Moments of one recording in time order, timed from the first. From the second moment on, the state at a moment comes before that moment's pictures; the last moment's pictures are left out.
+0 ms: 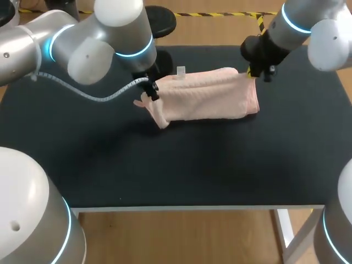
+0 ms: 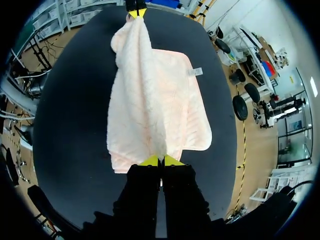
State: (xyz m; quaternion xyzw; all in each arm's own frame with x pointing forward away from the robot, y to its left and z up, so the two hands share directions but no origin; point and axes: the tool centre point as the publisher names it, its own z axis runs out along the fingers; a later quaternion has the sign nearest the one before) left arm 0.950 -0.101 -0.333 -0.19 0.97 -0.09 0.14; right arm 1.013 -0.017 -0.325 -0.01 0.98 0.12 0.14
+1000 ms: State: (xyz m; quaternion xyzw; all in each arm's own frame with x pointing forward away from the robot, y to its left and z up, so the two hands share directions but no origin) left arm 1.065 -0.097 -0.362 -0.14 0.97 -0.09 0.16; right arm 1.109 -0.017 -0.370 0.05 0.98 0.10 0.17
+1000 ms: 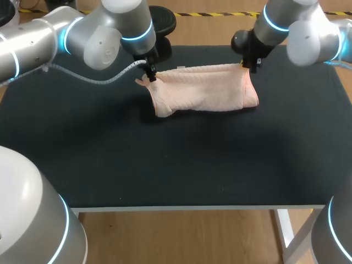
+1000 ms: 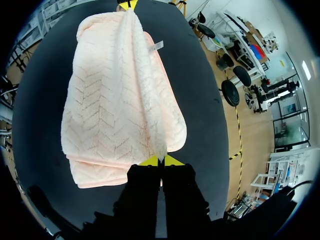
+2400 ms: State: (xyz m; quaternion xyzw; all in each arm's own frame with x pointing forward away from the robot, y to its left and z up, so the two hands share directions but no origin) left arm 1.084 -0.086 -0.330 -0.18 0.94 -0.27 0.11; right arm 1.146 -0.035 -0.357 0.16 0.96 0.14 0.20
